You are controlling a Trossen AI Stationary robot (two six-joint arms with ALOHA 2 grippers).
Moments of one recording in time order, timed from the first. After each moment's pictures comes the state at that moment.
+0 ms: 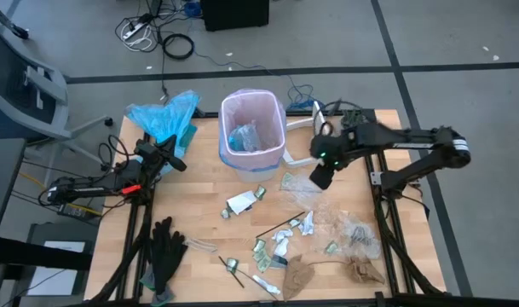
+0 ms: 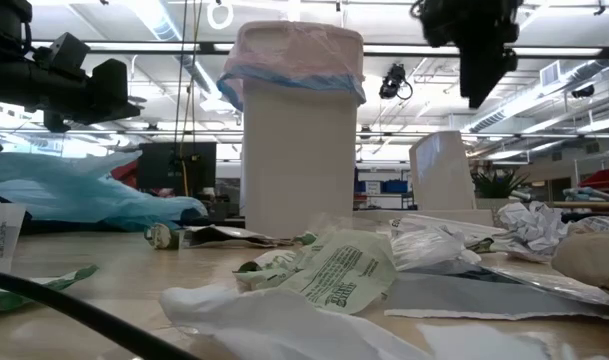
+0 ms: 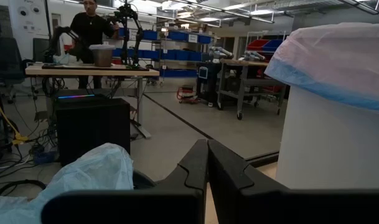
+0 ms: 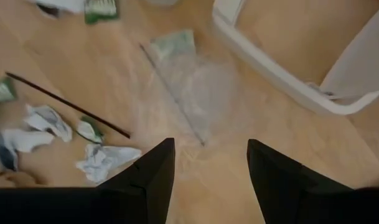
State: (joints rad) left arm 0.05 0.00 0.01 0.14 -1.00 0.00; right arm -0.06 1.33 1.27 -1.21 0.11 0.59
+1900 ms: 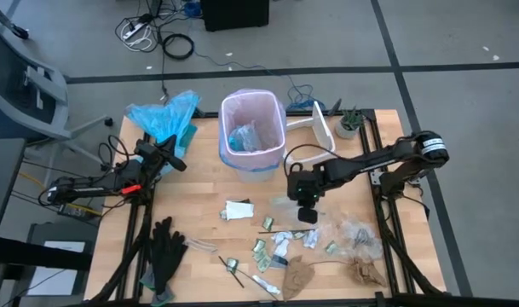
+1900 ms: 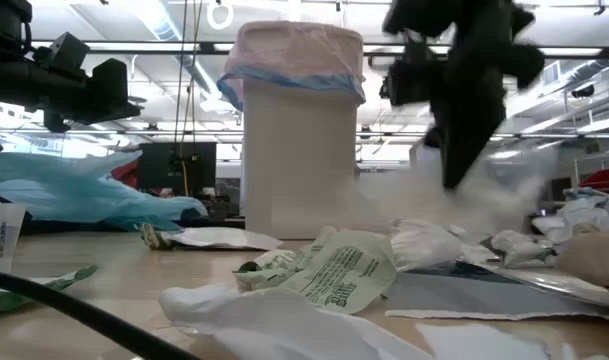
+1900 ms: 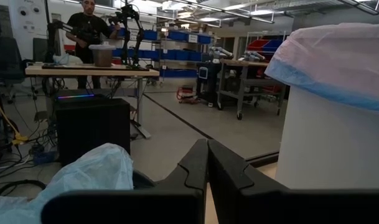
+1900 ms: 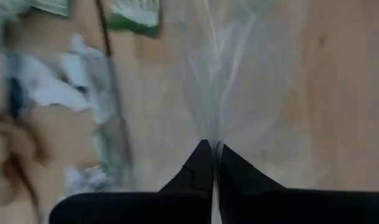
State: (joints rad) left arm 0.05 0.00 0.01 0.14 -1.00 0.00; right arm 0.11 1.55 1.01 -0.64 -0.11 0.28
